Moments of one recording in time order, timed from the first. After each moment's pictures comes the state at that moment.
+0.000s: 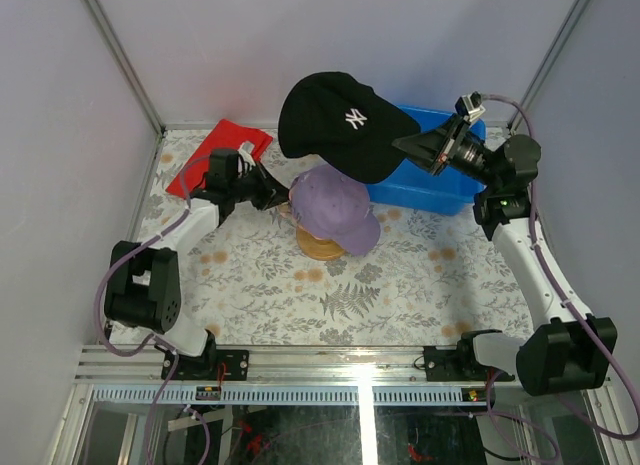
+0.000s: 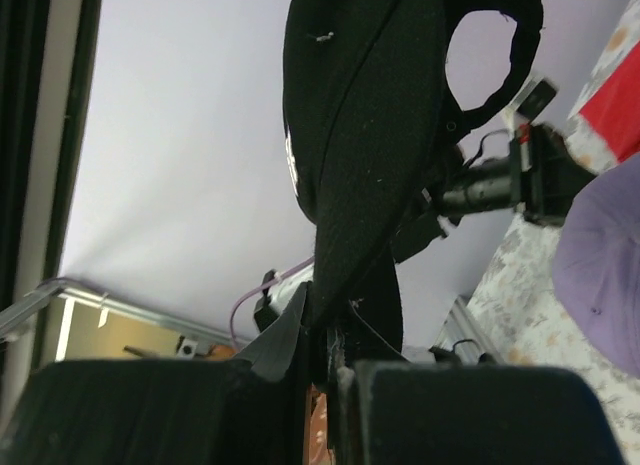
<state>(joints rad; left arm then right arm) -0.17 1.54 1.00 -0.06 0.60 -0.90 0.11 1.21 1.09 0.43 -0.92 1.49</state>
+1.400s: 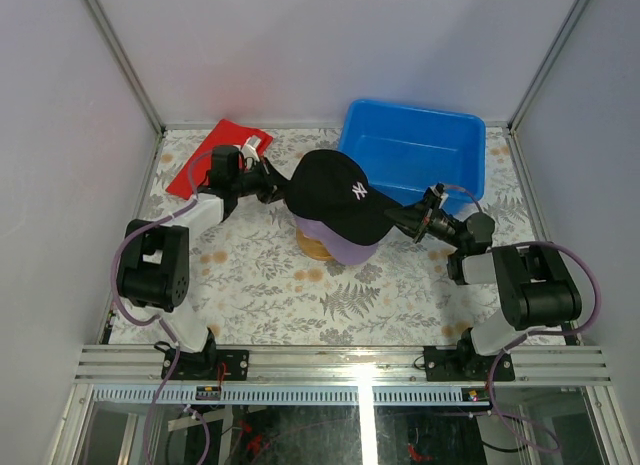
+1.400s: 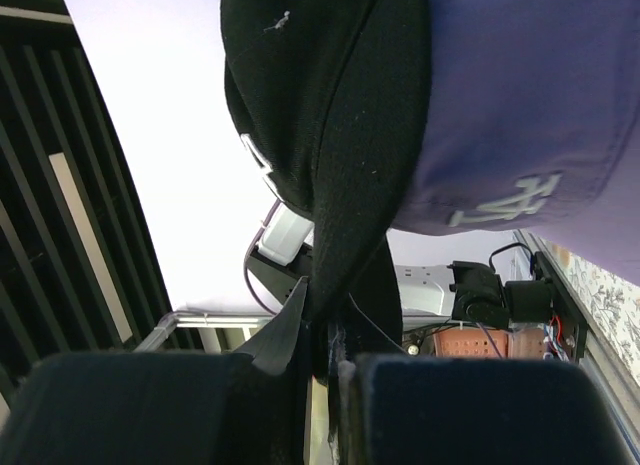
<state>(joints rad) -0.14 1.71 1.04 0.17 0.79 -0.87 0.10 1.56 0.38 1.46 -0.99 1.99</state>
